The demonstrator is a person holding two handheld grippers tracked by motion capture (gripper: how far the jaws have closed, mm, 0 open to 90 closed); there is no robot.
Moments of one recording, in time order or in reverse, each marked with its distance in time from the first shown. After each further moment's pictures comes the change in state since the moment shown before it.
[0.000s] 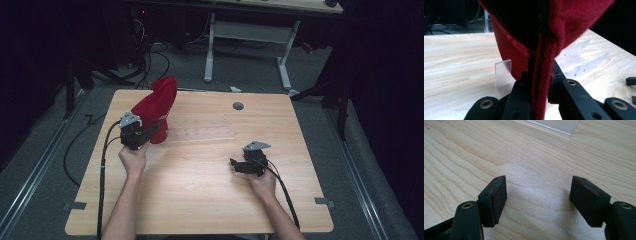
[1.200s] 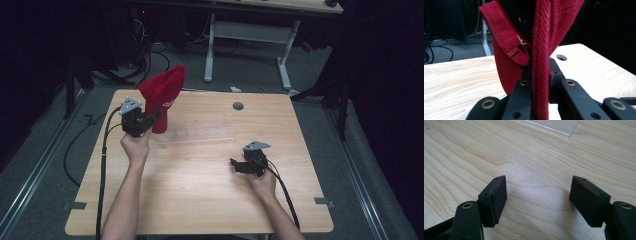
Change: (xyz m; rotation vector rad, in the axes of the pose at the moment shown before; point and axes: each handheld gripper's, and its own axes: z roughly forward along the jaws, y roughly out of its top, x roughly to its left) left arm -0.031 0.032 0.018 -0.069 -0.053 0.020; right arm -0.001 0.000 0.000 -0.001 -0.003 -0.004
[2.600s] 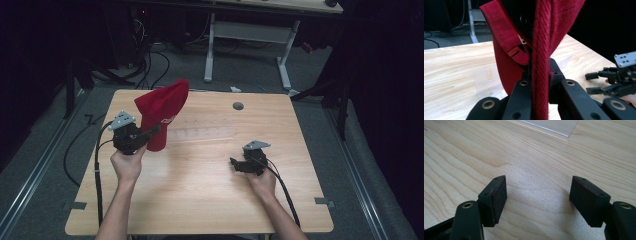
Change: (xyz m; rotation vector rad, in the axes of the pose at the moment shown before) left arm -0.032 0.002 -0.059 0.092 -0.039 -0.023; right arm -0.001 0.001 0.002 0.000 0.001 0.009
